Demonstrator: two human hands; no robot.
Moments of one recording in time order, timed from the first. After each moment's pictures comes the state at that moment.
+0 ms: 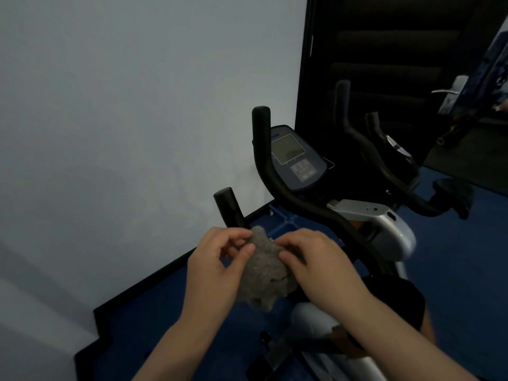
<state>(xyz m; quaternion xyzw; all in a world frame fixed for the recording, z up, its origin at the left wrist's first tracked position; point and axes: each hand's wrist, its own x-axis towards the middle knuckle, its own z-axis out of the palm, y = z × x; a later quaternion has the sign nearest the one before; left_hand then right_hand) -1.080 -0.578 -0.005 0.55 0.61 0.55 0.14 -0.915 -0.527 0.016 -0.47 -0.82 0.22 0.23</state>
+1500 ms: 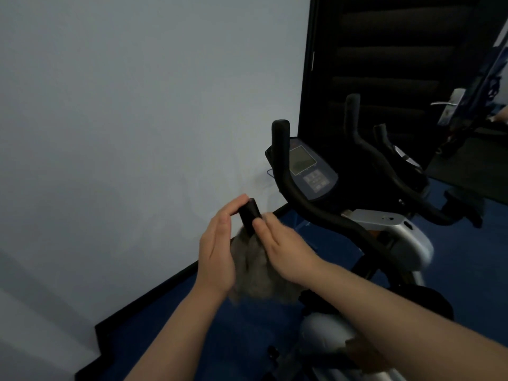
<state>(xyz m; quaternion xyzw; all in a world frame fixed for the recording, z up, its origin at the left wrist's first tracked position) -1.121 -0.538 -0.007 0.53 0.50 0.64 0.23 -0.997 -0.486 0.008 -0.39 -0.79 0.40 0.26</state>
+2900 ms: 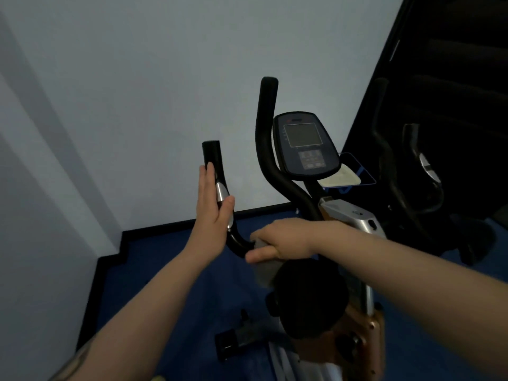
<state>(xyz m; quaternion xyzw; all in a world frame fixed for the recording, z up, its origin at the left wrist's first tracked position) -1.009 -0.550 -0.048 0.44 0.69 0.57 0.12 -0.878 -0.440 0.001 -0.09 -0.96 0.13 -0.23</state>
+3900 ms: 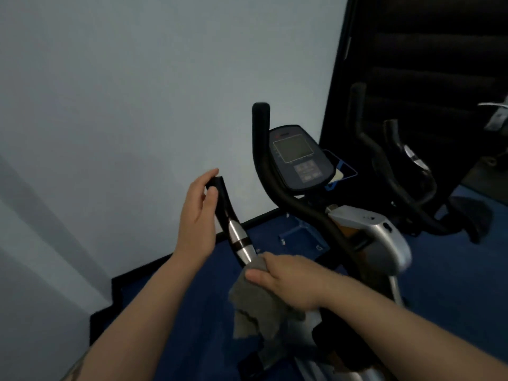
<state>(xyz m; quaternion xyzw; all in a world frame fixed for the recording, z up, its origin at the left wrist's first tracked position) -1.084 -0.529 -0.004 0.48 0.61 0.62 0.13 -0.900 -0.501 0.011 -0.31 -0.91 0.27 -0.11</state>
